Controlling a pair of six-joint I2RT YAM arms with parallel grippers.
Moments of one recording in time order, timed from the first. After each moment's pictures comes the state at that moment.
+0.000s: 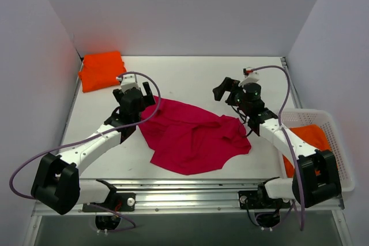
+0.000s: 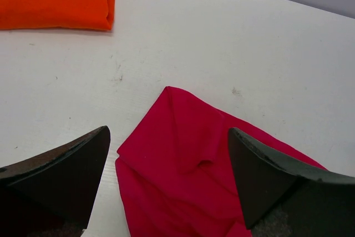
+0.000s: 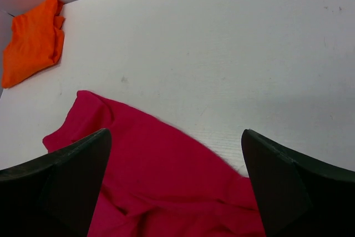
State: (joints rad) left arm -0.51 1.30 0.82 0.14 -0.57 -0.40; right arm 0.29 1.33 0.77 0.22 -0.05 0.50
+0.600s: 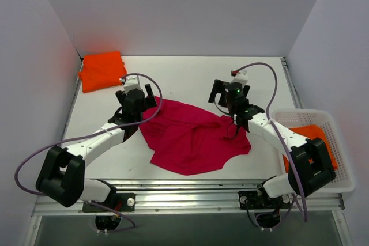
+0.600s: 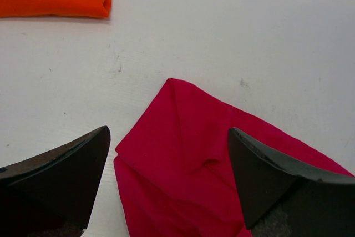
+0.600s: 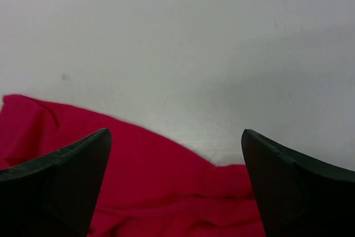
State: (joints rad) left arm -0.49 1.34 0.80 0.18 -0.56 -0.39; right arm 0.43 1.37 0.88 0.08 0.30 0.44
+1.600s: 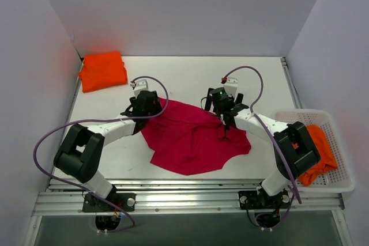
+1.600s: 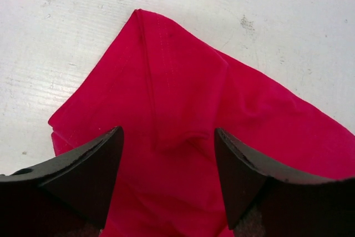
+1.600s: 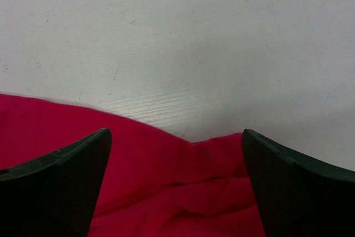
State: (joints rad) left arm -0.50 1.61 0.86 0.13 -0.40 -0.57; right arm 0.54 1.58 0.93 -0.10 0.55 0.53
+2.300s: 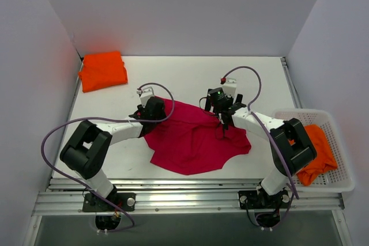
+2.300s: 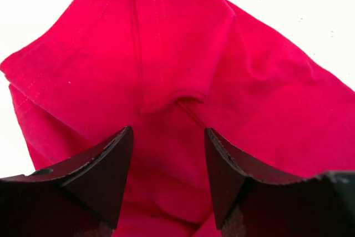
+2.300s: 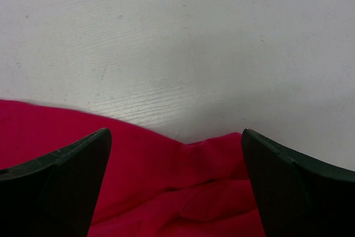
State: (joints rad) left arm -0.58 1.67 0.86 0.06 -0.45 -0.70; right arm 0.54 1.63 0.95 -0.13 0.58 0.55
